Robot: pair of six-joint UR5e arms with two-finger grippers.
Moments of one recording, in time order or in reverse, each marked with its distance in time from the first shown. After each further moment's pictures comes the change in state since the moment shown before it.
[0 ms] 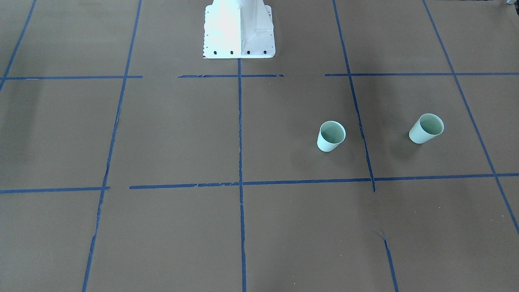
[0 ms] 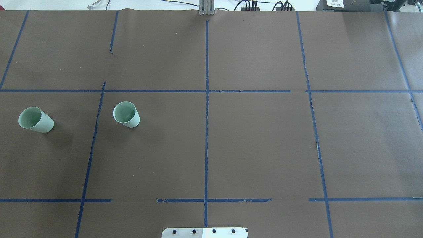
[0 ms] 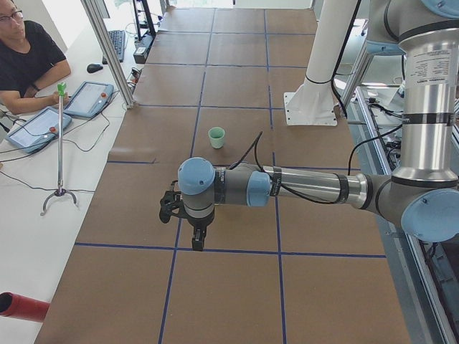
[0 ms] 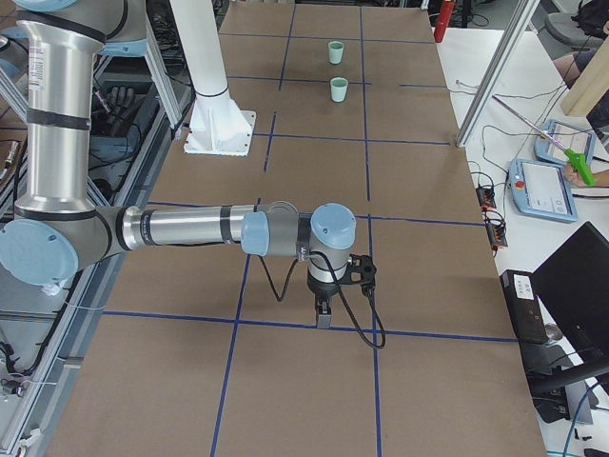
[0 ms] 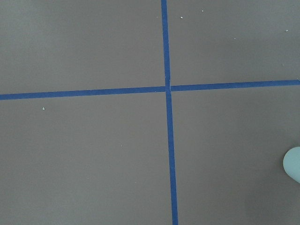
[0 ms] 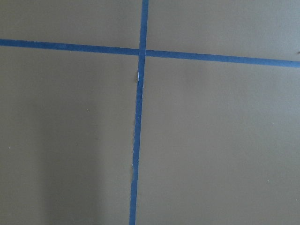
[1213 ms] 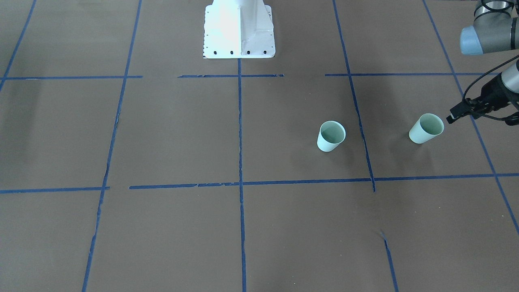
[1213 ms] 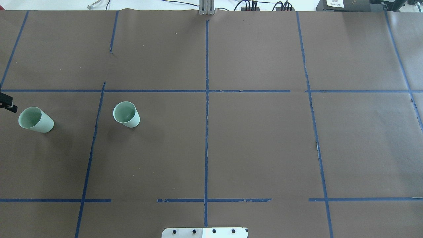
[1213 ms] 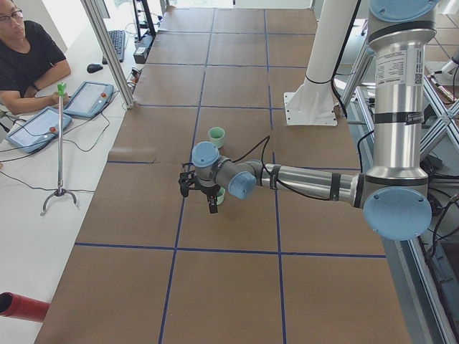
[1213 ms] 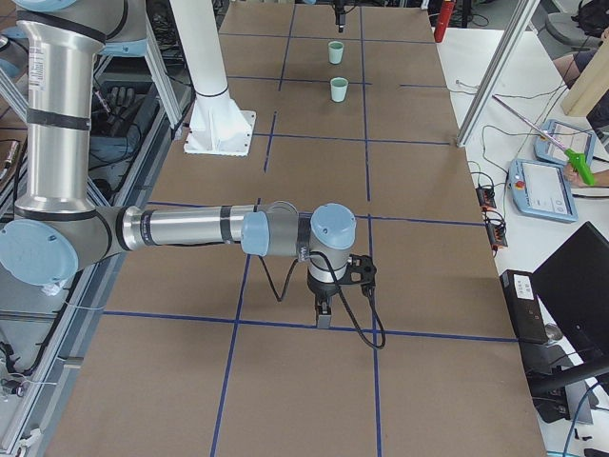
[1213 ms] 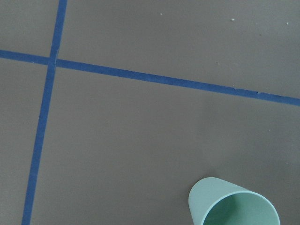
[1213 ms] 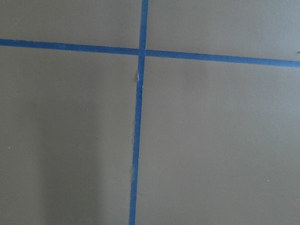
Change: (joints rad) left arm 0.434 0.001 -0.001 -0.280 0.070 -0.724; right arm 0.000 0.000 0.000 0.000 -0.001 0.000
